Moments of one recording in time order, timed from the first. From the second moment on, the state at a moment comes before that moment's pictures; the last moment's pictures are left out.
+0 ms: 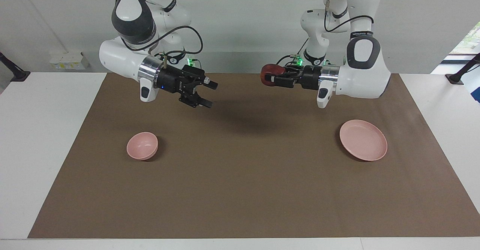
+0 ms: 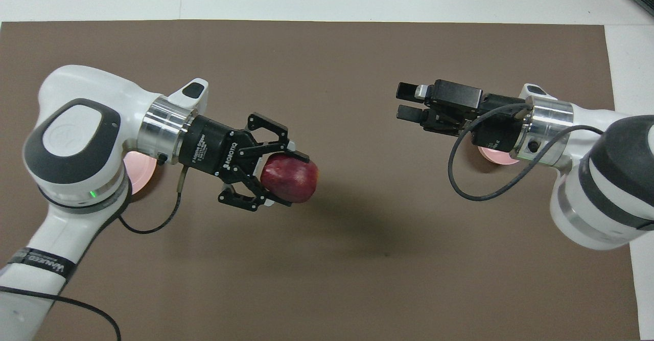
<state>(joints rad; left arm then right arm) -0.20 0.18 -0.09 -1.83 -1.37 1.56 -0.80 0.18 -0.01 -0.03 -2.00 1.57 2.04 -0.39</state>
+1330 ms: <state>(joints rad) -0.36 0.20 -0.25 -1.85 -1.94 2.08 -0.88 0.15 -0.09 -0.04 -2.13 1.62 1.96 -0.43</state>
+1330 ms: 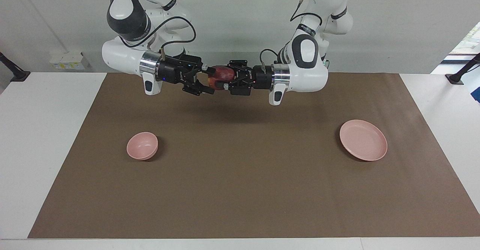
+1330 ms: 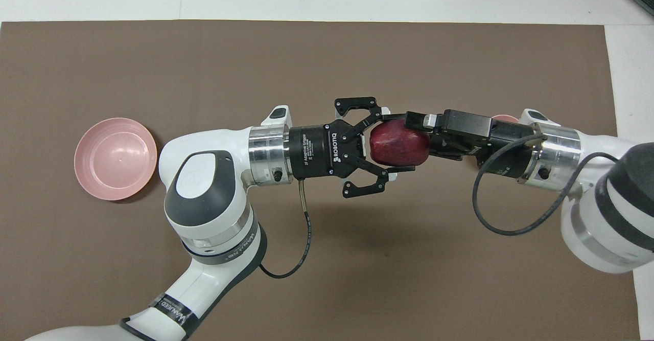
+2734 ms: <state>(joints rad) -0.36 0.20 -0.28 -1.84 -1.94 2.15 -0.88 0.00 -0.05 -0.05 -2.08 1.09 1.91 -0.39</state>
